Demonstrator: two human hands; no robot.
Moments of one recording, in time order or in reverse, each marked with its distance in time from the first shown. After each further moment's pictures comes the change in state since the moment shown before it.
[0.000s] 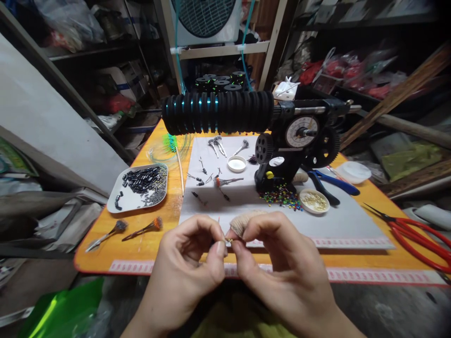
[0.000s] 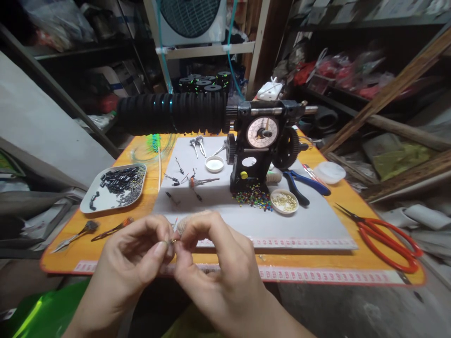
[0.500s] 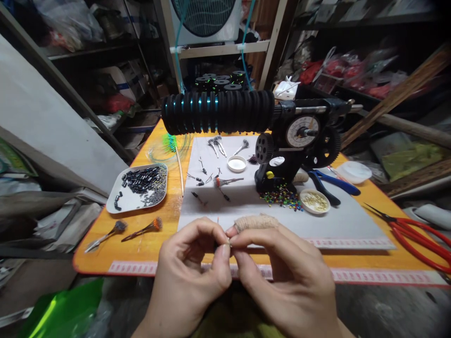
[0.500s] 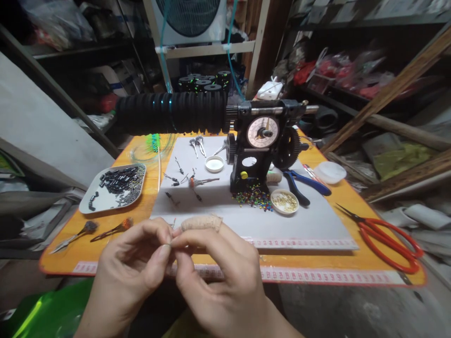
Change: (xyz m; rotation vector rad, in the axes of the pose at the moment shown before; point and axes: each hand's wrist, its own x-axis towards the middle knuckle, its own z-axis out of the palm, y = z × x) left_hand -0.005 -0.001 0.011 0.017 0.099 0.032; right_hand -0.001 -0.005 0.000 -0.095 0.047 -0.115
